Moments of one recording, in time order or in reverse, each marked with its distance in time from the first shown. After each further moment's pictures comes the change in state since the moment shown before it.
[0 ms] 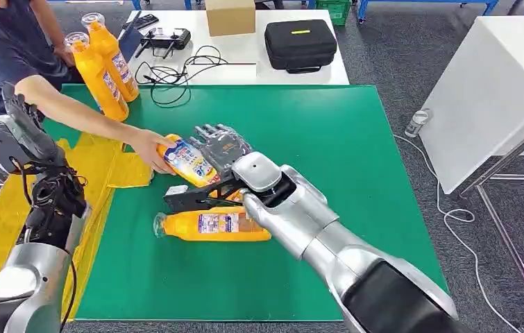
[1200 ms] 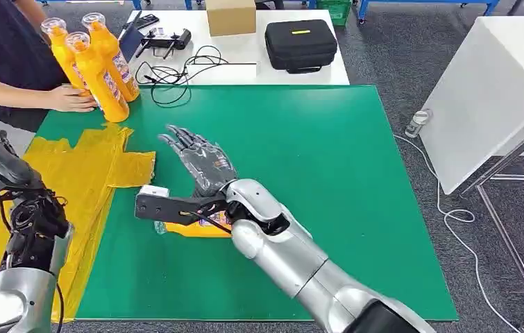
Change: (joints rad) left arm 0.136 0.043 0.089 -0.118 0.029 0.023 -0.001; right arm 0.224 0.016 -0.037 -0.262 -0.389 -0.225 -0.041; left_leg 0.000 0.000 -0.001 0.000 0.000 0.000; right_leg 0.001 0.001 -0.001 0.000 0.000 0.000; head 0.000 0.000
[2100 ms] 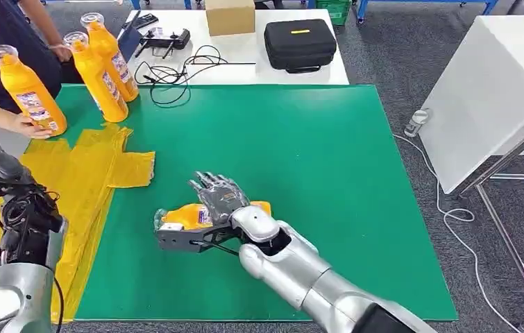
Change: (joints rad) left arm -0.034 -0.010 0.068 -0.004 -0.048 -0.003 0.011; right arm 0.020 -0.053 0.143 0.151 0.132 0.105 0.172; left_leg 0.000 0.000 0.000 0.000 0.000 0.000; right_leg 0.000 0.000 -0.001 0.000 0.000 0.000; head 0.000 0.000
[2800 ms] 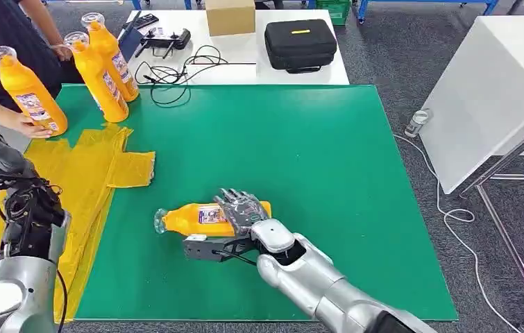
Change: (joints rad) left arm -0.033 -0.013 0.000 0.018 -0.012 -0.013 0.006; right arm 0.060 -0.066 0.008 0.038 0.008 0.004 0.023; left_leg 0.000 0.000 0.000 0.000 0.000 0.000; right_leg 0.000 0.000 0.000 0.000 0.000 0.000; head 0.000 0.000
